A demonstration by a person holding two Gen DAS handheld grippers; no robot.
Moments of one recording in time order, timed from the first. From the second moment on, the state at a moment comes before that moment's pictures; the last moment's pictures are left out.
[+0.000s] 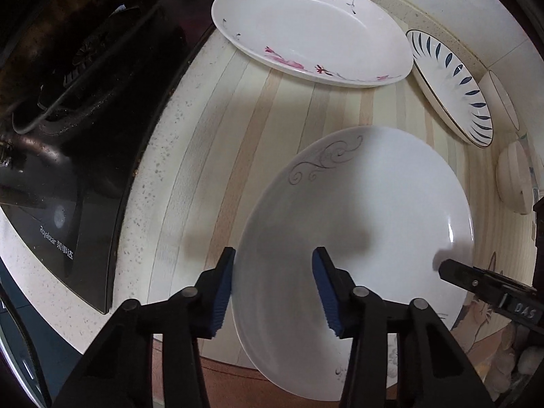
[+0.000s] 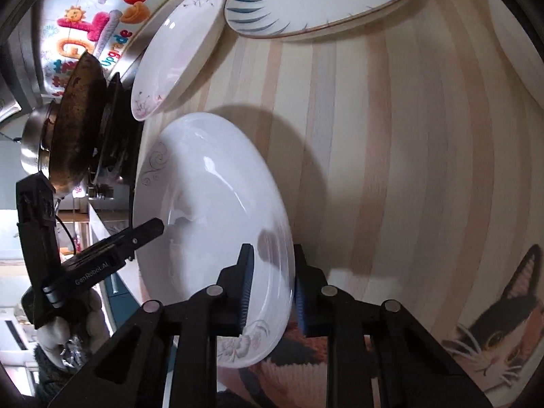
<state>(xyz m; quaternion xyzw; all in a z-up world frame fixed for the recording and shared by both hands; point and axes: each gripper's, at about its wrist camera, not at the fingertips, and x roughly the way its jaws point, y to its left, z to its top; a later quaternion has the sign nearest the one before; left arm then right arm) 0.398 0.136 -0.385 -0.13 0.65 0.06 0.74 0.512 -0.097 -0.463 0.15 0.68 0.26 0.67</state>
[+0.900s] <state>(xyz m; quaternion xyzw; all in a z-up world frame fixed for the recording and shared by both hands) 0.402 0.019 -0.343 -0.09 0.63 -0.04 0.77 0.481 -0.238 -0.415 0.19 0.66 0.20 0.70</state>
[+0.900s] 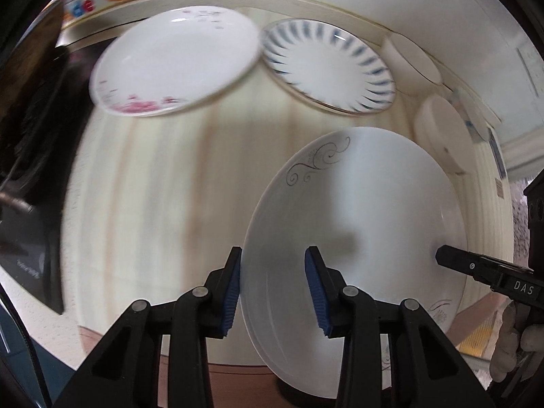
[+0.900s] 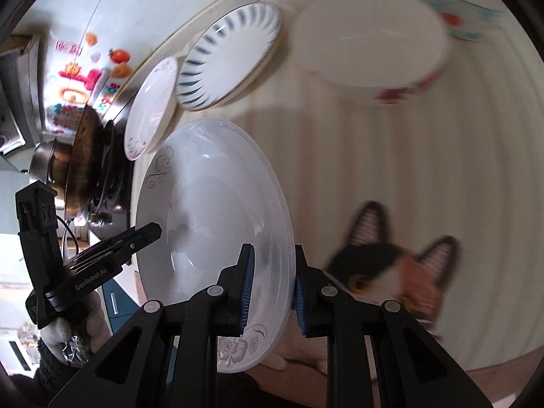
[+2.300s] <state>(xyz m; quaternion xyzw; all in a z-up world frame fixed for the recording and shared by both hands) 0.460 0.119 -0.300 -0.19 0.55 0.13 0.81 0.612 -0.129 -0.323 0.12 0.60 0.29 0.74</state>
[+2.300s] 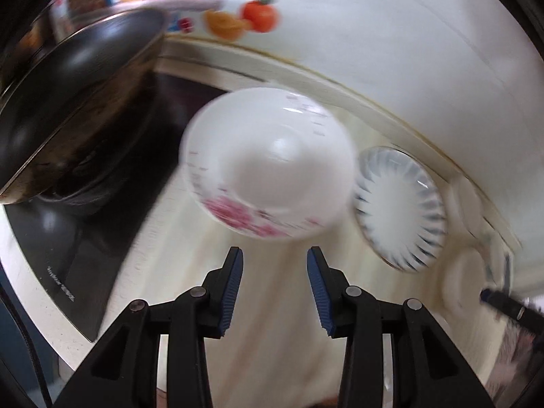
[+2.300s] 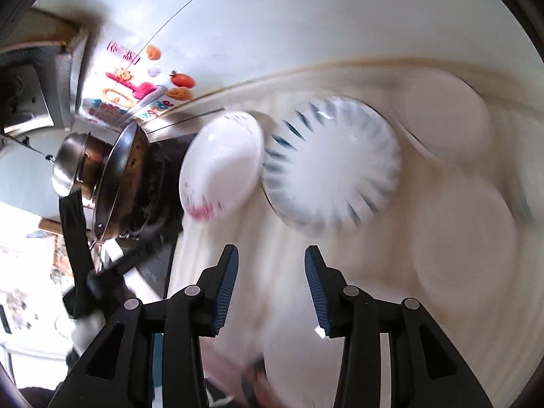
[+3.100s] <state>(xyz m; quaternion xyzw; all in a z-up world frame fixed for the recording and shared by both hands) 0.509 0.187 -0.368 -0.21 0.54 0.21 0.79 0.787 0.074 -0.444 -0.04 0.60 0.35 0.72</state>
